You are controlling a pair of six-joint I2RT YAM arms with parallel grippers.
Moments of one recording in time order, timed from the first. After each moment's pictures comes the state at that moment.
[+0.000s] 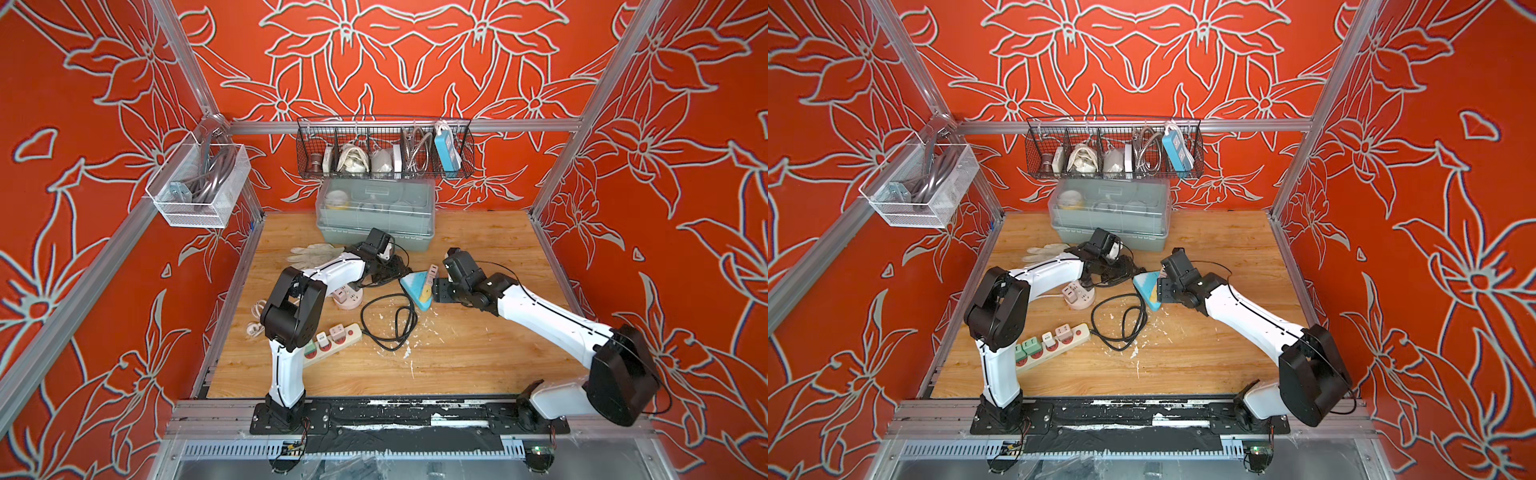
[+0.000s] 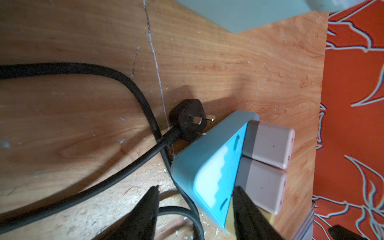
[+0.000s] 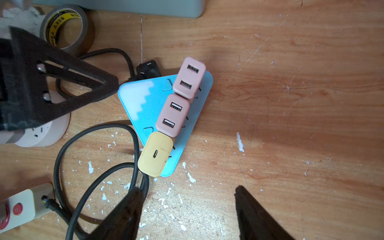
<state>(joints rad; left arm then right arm) -0.45 1.97 1.38 -0.35 0.37 -0.70 0.65 1.40 1.00 -0.55 0.17 0.51</state>
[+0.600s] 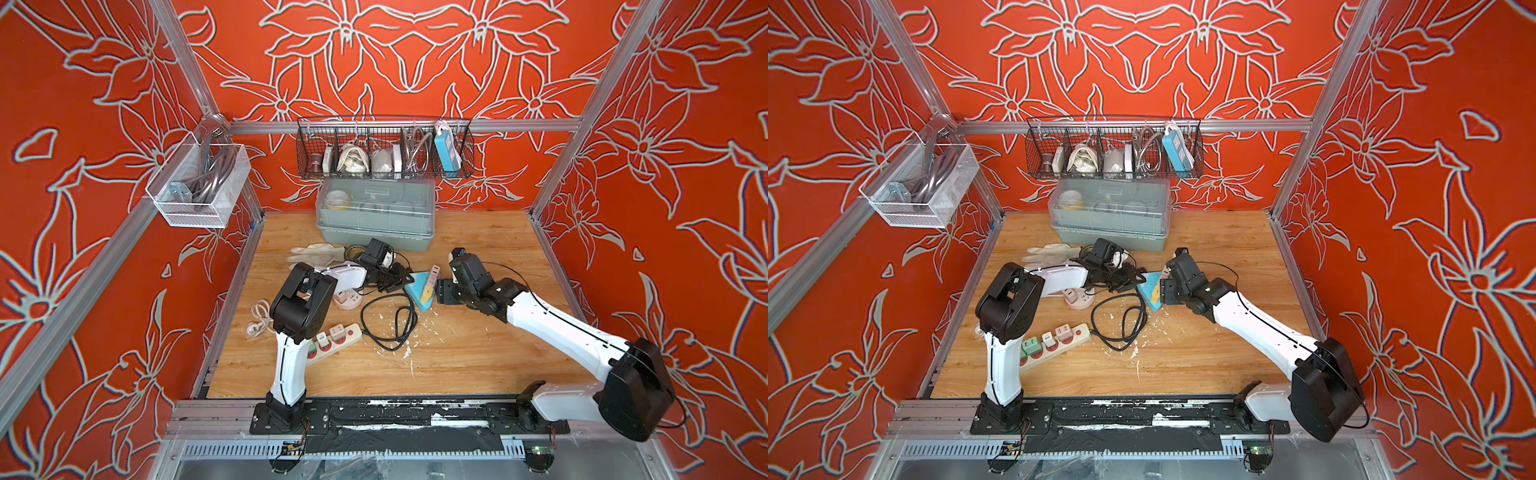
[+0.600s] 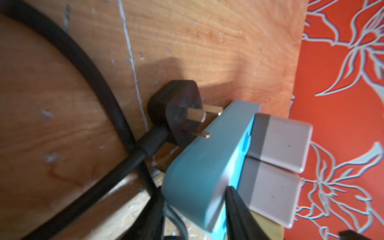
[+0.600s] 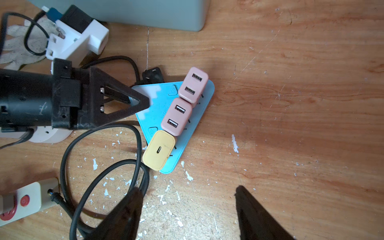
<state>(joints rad) -0.44 2.05 1.26 -0.08 0.57 -0.82 0.65 1.32 0.96 -0.55 0.18 0.48</state>
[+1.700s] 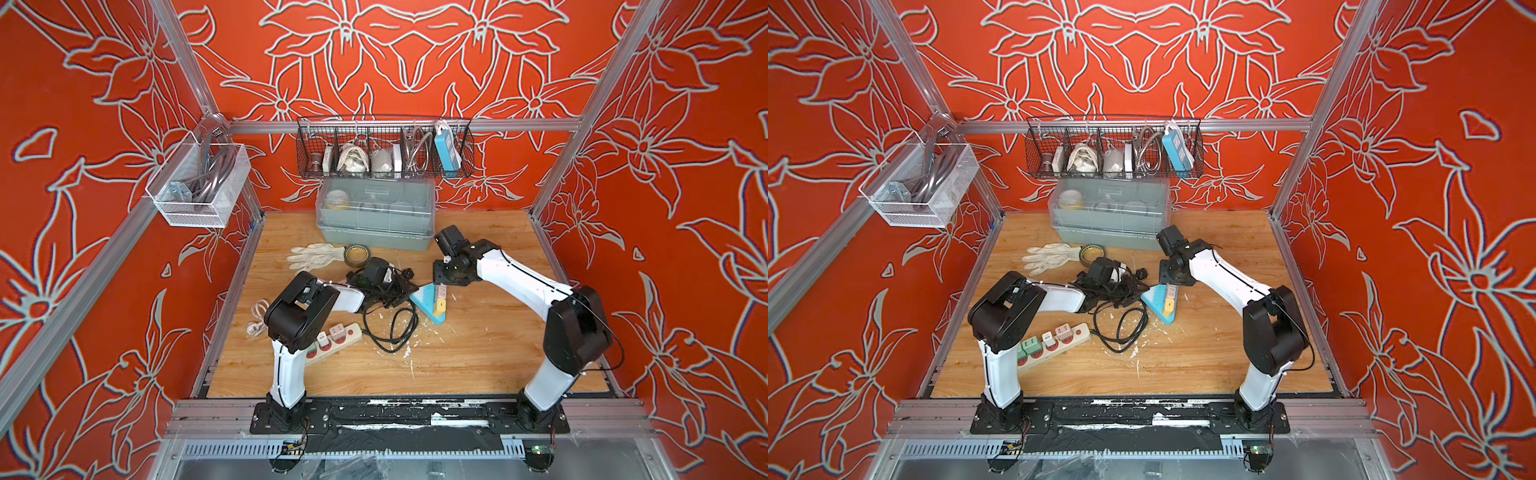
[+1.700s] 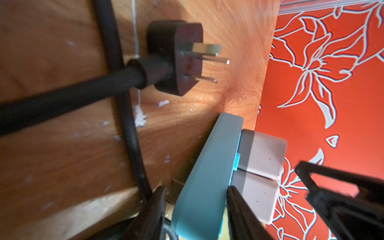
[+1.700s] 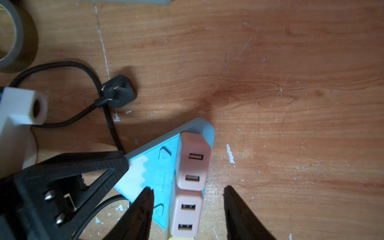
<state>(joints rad) -0.52 1.97 0.96 0.37 0.54 -1.14 0.54 1.75 1.40 -0.85 0.11 0.53</state>
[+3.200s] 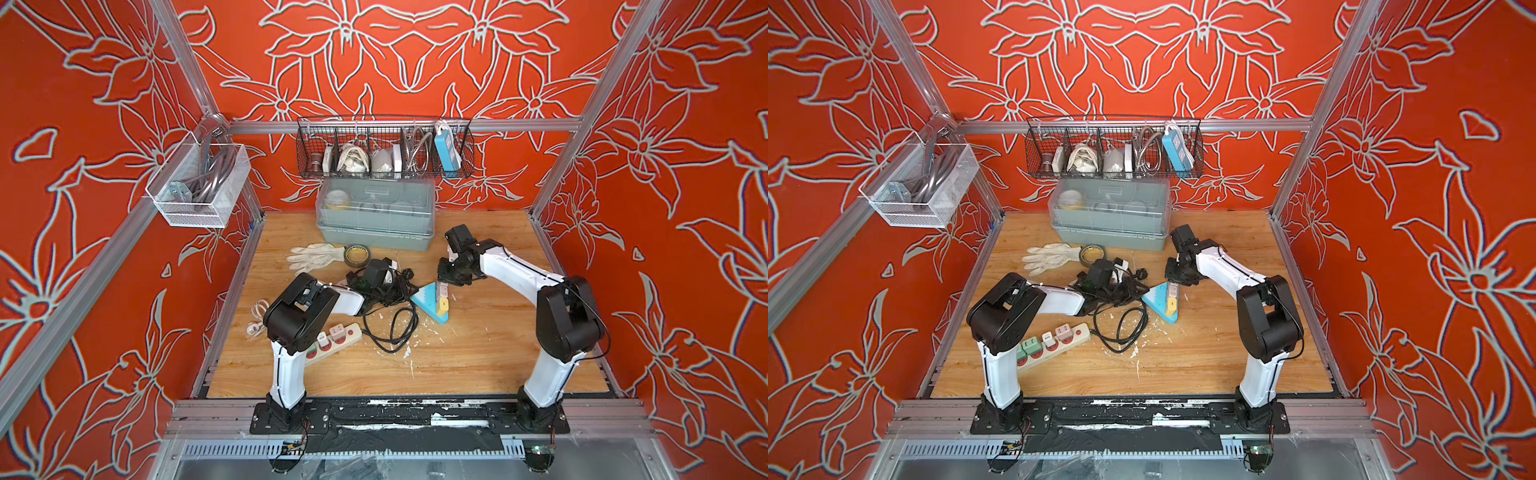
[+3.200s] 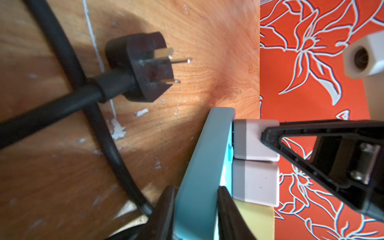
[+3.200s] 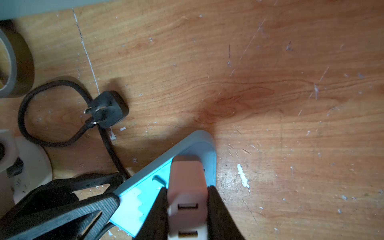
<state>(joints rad) -0.52 1.95 0.93 0.41 0.49 -0.97 0.42 1.78 1.31 -0.71 -0.11 0.56</state>
